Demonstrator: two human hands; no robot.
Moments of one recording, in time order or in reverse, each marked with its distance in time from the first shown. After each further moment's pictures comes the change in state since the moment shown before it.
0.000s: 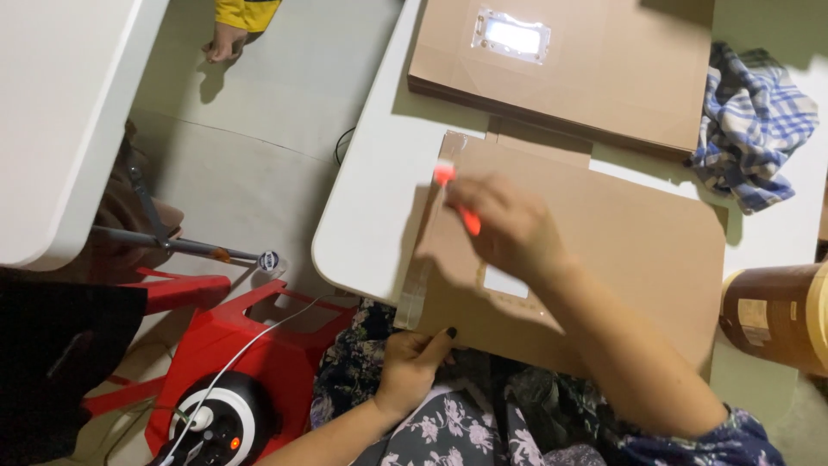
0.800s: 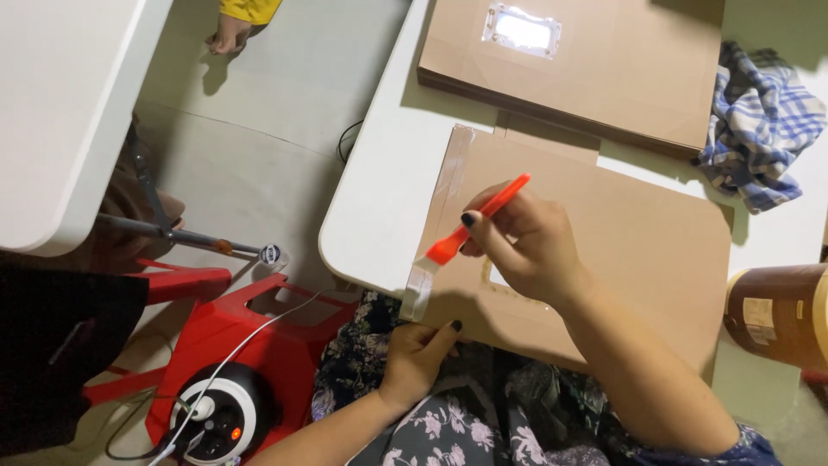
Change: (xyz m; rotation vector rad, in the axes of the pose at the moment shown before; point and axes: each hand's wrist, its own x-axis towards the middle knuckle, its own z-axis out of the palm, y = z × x) left_hand 0.002 -0.001 0.001 0.007 0.019 -0.044; right_hand 0.010 -0.047 -0.027 0.379 -0.096 0.512
